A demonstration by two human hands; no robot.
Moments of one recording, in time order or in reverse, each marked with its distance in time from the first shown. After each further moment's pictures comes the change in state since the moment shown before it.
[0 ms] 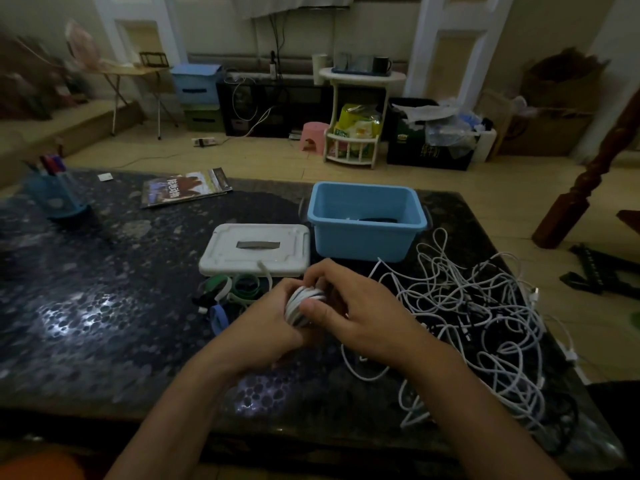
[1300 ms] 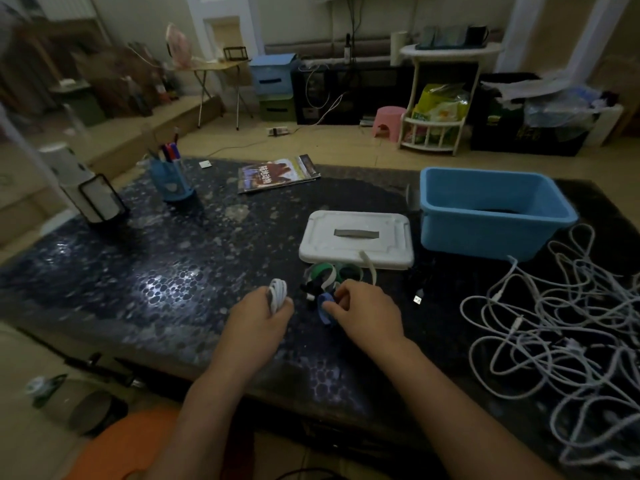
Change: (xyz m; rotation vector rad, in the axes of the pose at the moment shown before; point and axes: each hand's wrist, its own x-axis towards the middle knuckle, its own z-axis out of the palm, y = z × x) left_hand -0.056 -0.096 -0.107 0.357 0.659 -0.261; right_hand 0.109 -0.021 0.168 -0.070 -0.074 0.444
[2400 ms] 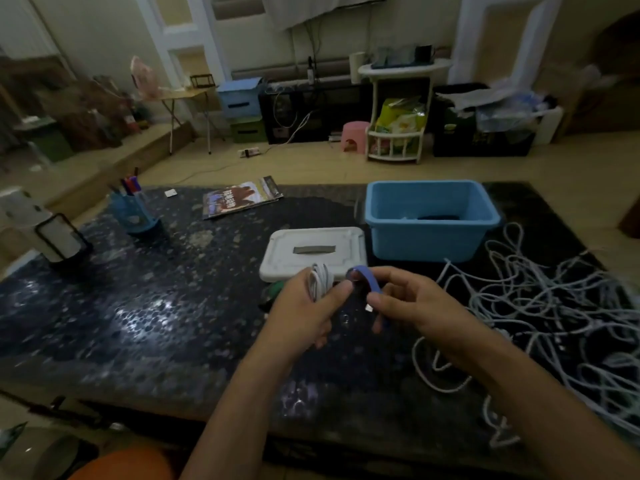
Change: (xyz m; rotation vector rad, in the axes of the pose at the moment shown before) left_hand -0.023 0.118 0.049 -0.694 -0.433 0.092; right_hand -0.072 0.072 -0.136 0.877 -0.168 -0.084
